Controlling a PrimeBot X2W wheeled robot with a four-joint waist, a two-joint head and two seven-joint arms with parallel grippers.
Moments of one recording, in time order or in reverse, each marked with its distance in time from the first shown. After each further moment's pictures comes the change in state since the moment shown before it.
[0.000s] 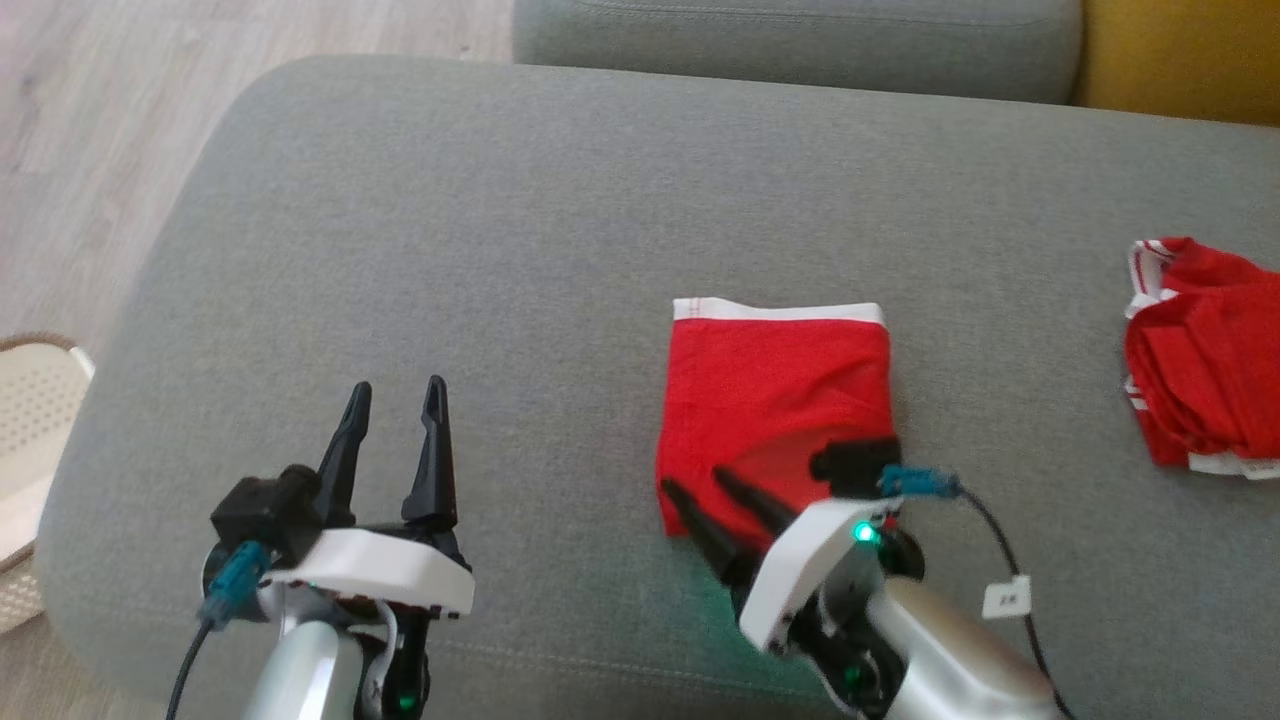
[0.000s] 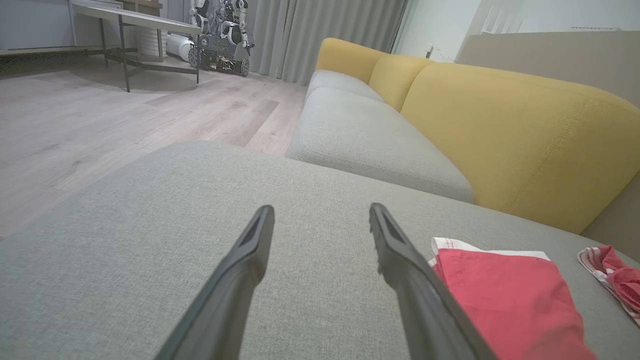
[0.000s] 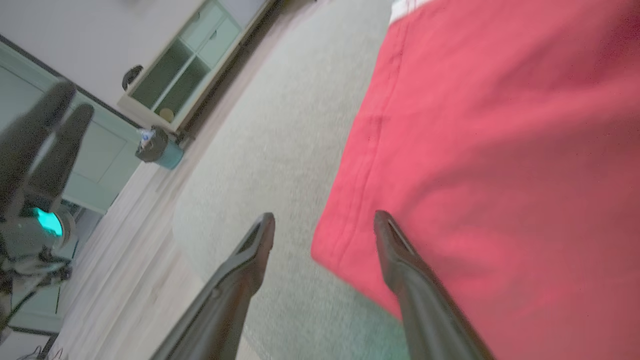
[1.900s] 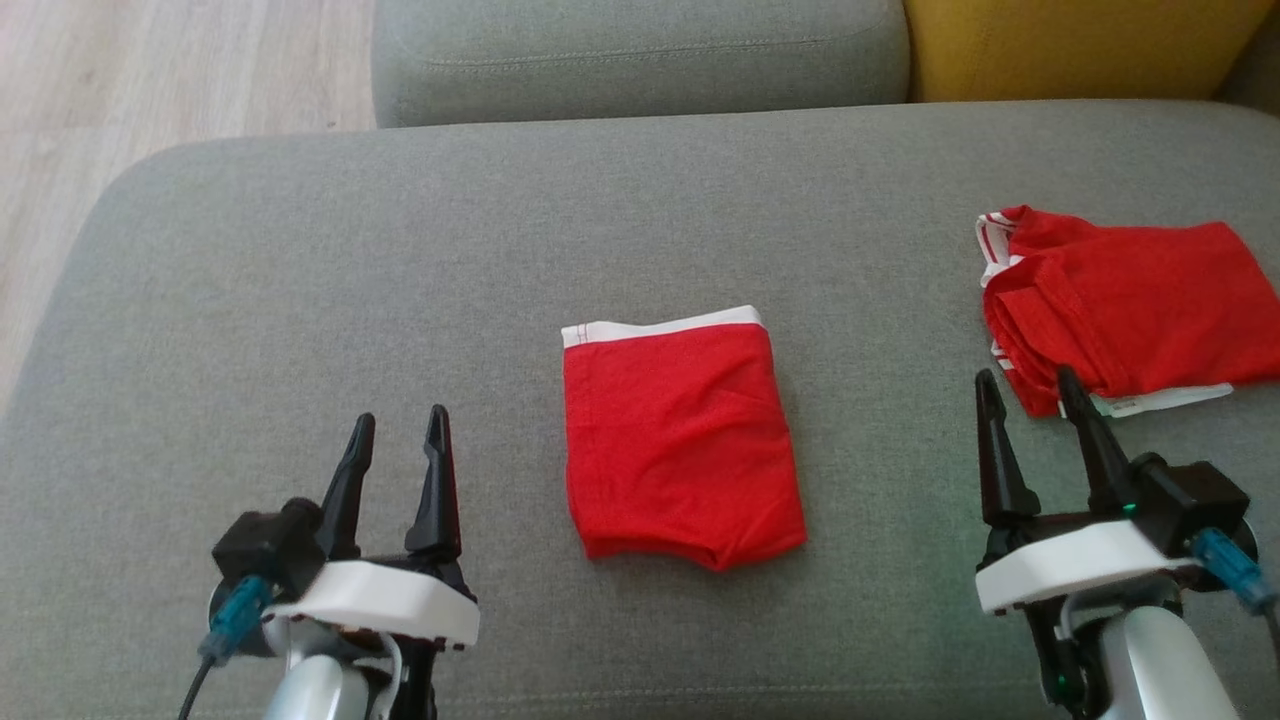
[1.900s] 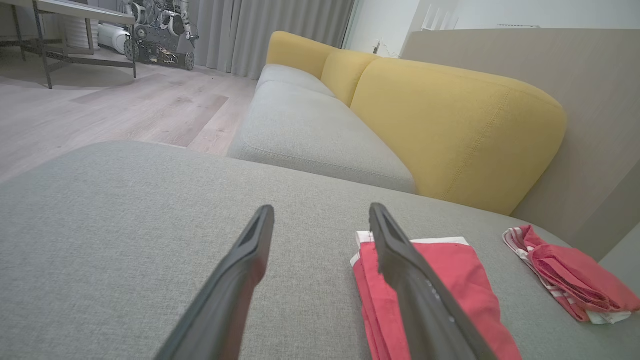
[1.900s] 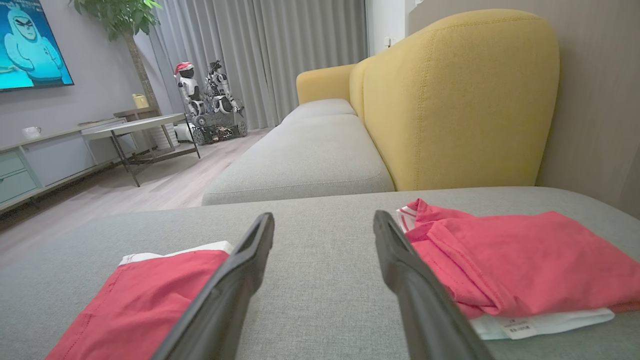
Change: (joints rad) left arm 0.065 0.000 -0.015 -0.050 -0.028 0.026 0.000; right arm 0.302 0.010 -0.706 -0.425 -0.681 0.000 -0.196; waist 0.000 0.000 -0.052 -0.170
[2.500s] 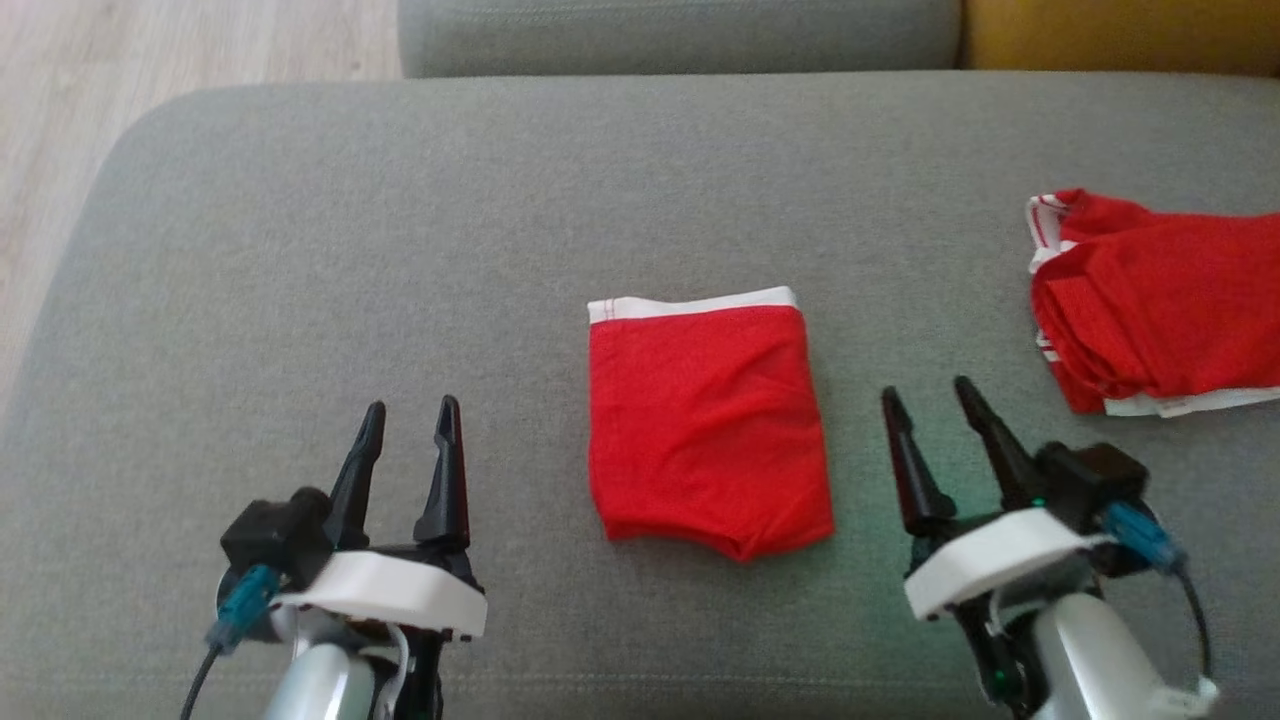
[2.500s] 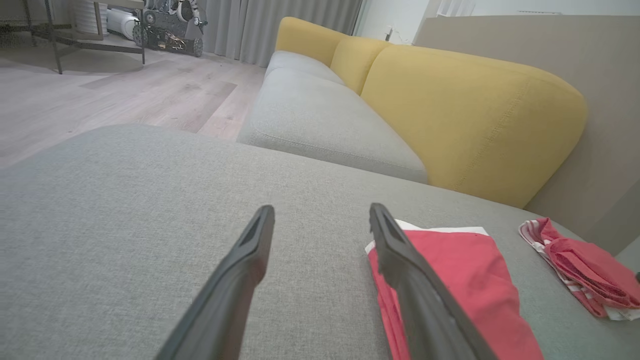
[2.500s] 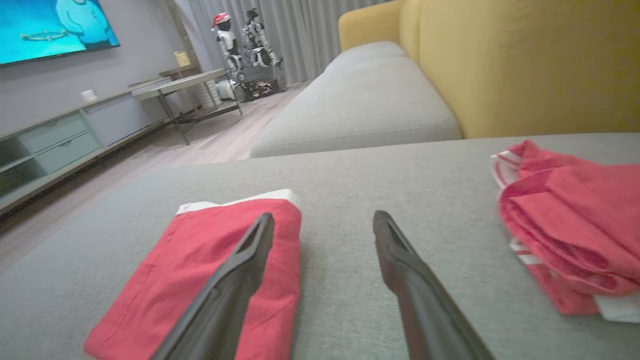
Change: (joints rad) left arm -0.015 0.000 -0.015 0.005 0.000 -0.009 0.000; right arm -0.028 0.001 0.120 0.054 0.055 0.000 0.050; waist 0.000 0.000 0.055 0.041
